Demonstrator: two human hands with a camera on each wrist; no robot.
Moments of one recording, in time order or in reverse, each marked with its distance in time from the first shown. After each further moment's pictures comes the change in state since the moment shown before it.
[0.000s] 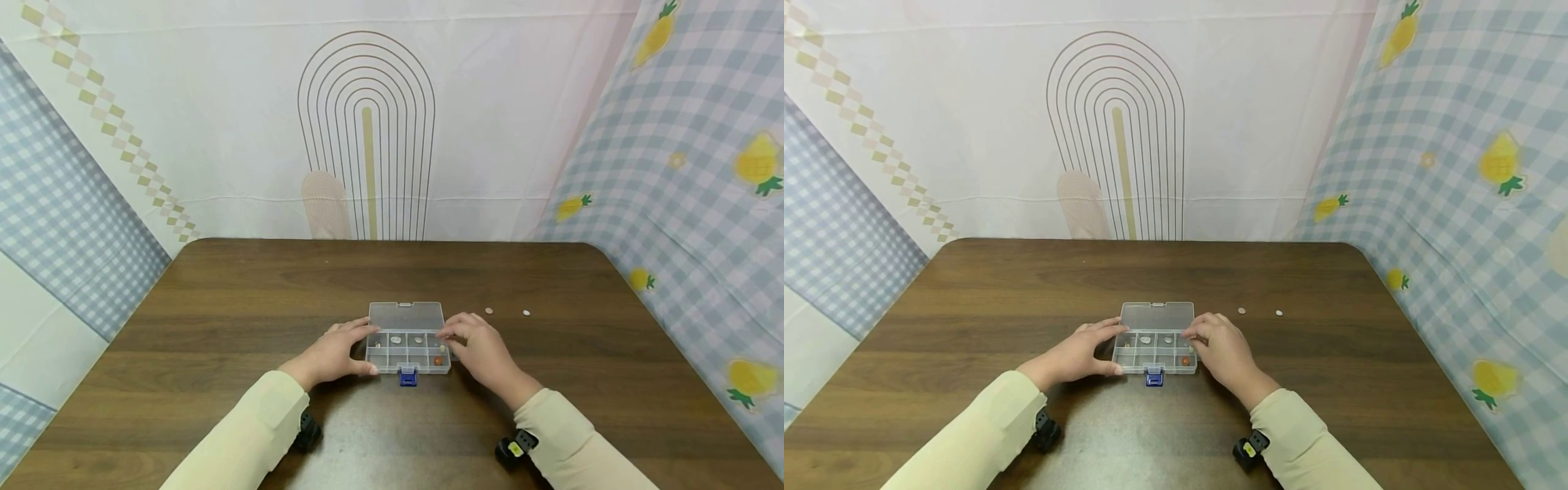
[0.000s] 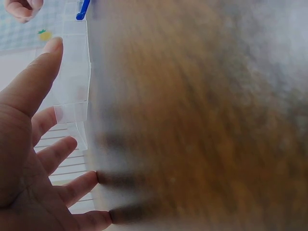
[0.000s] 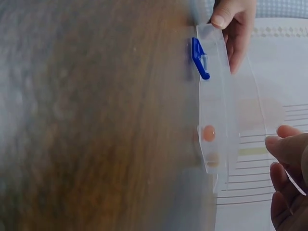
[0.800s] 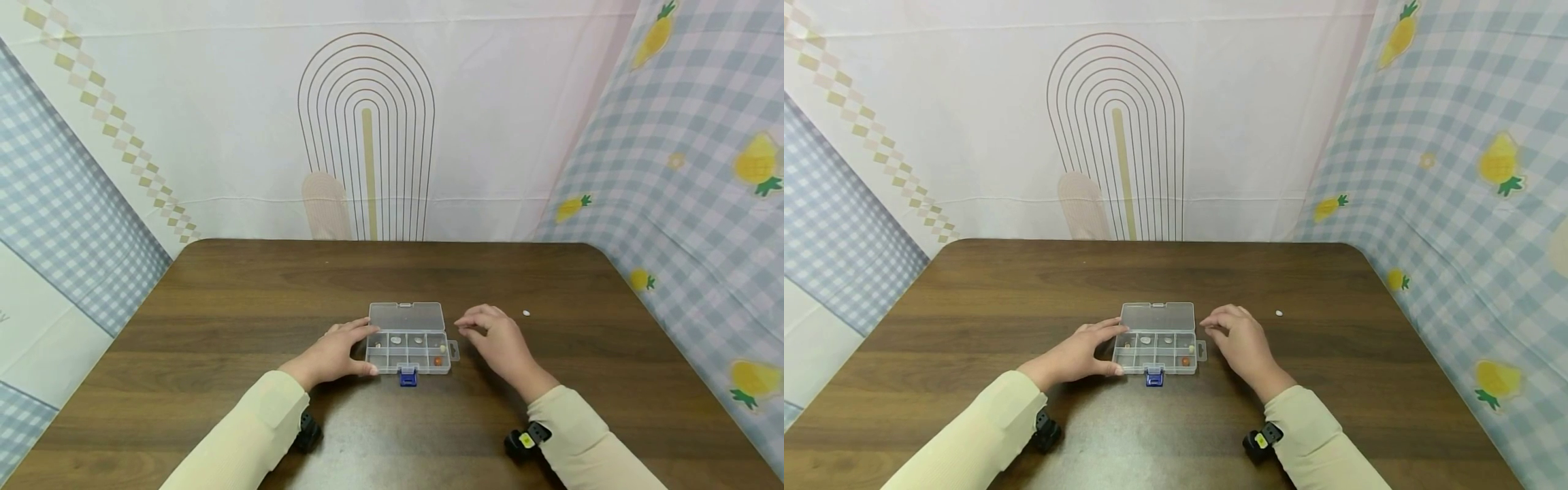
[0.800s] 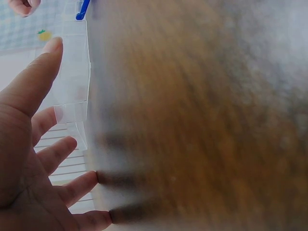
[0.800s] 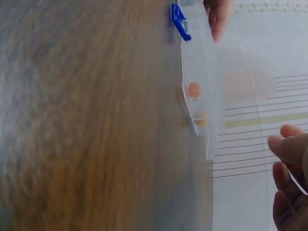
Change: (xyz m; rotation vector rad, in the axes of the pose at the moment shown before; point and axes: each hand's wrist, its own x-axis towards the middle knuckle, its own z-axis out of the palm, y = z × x) left_hand 0.000 0.000 0.000 0.003 0.008 0.014; right_hand 0.002 0.021 -0.017 -0.003 0.096 0.036
